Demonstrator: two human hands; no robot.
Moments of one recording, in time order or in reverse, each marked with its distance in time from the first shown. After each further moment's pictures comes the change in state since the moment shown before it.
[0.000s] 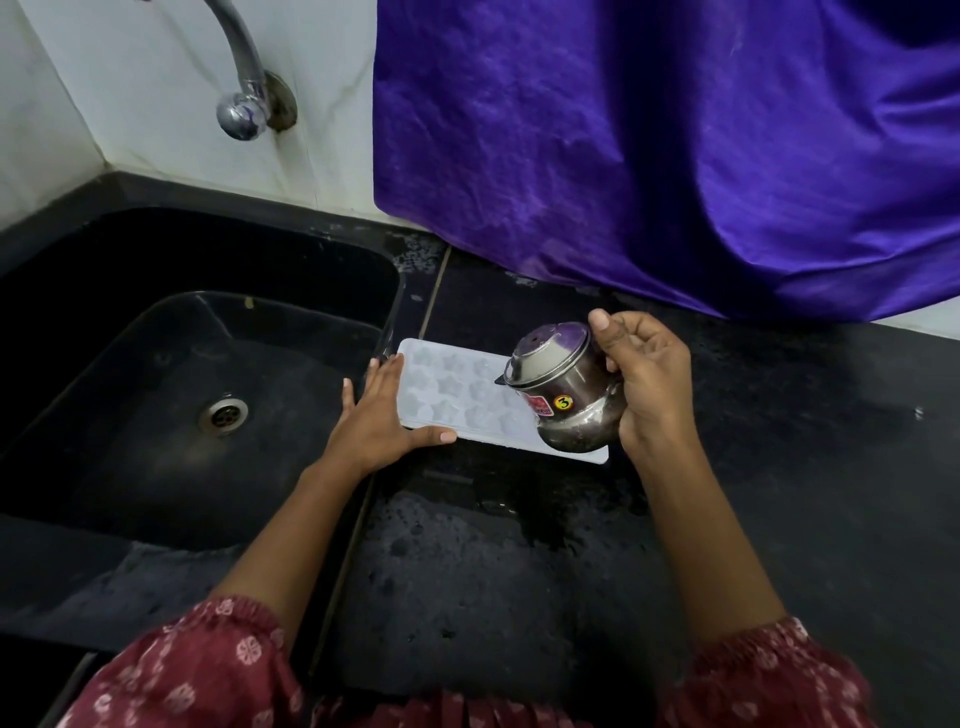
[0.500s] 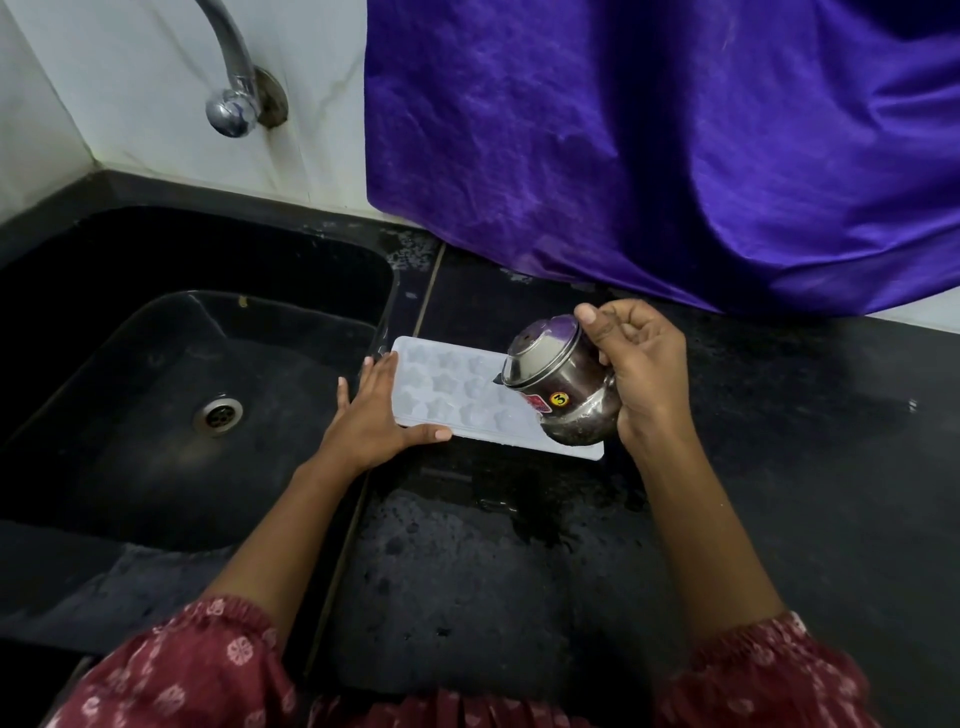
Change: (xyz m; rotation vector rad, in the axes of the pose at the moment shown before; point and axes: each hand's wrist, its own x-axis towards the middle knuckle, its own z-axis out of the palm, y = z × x) left_hand 0.003 -0.002 0.001 0.004 -0.002 -0.001; right_hand -0.002 -0.008 0.002 -0.092 -0.022 -0.055
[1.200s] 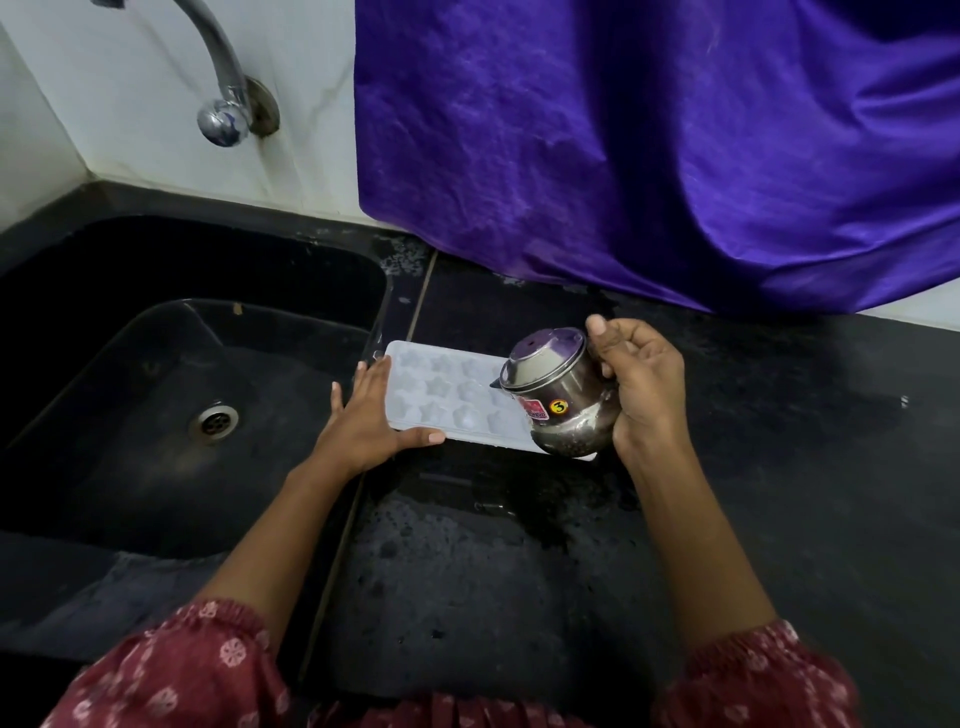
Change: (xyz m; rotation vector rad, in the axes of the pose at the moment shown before) left_hand 0.000 0.001 -0.001 -0.006 -0.009 0.000; right_hand -0.002 0.014 -0.011 0.163 0.062 0.096
